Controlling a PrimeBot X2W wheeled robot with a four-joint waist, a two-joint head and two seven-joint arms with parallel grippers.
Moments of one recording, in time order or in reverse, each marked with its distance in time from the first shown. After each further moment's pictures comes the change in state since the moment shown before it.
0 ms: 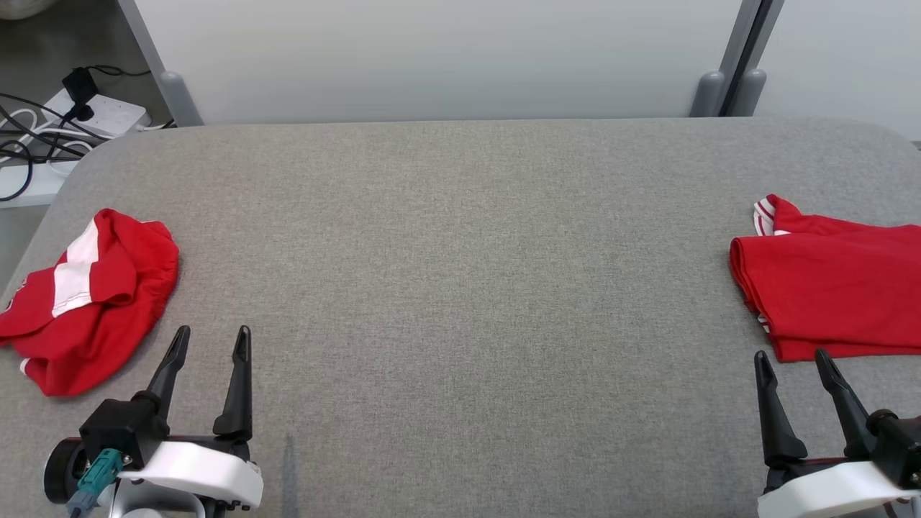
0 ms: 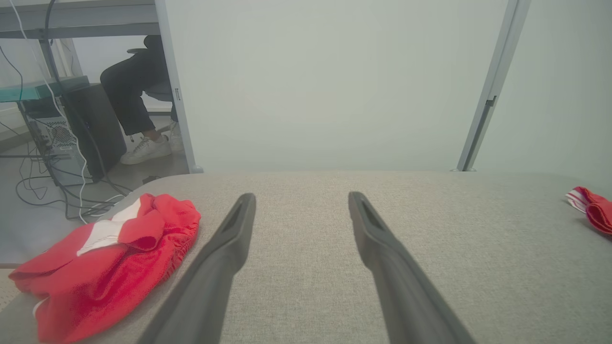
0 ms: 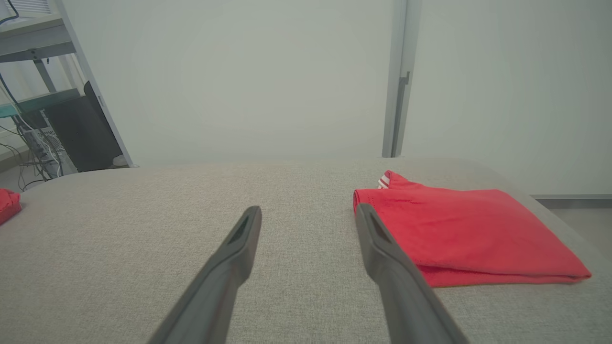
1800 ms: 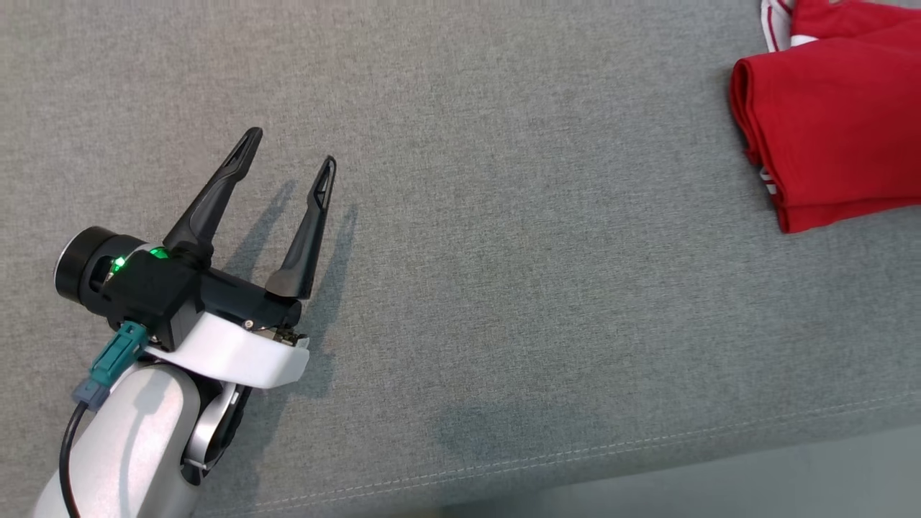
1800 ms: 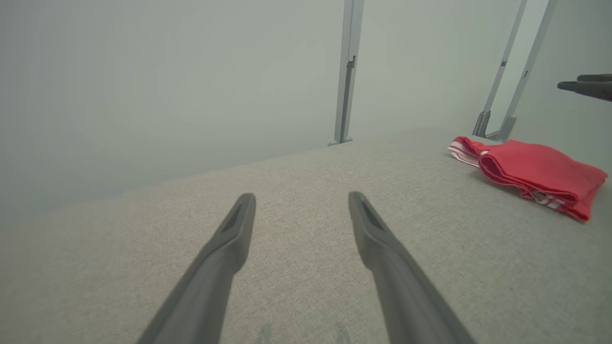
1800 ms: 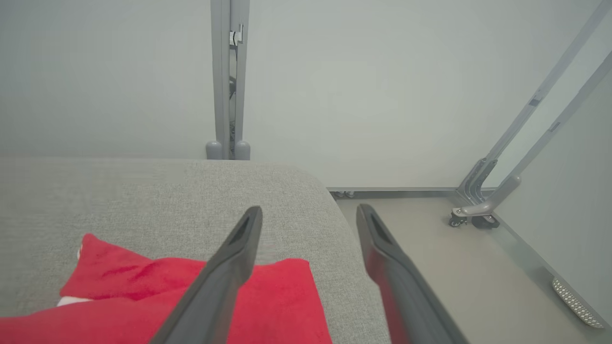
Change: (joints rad) left arm -0.336 0.057 -0.129 -0.223 0.112 -0.090 0.081; right arm -1.081 -0.478 0.239 0.961 0.247 0.000 -0.111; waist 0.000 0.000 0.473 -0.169
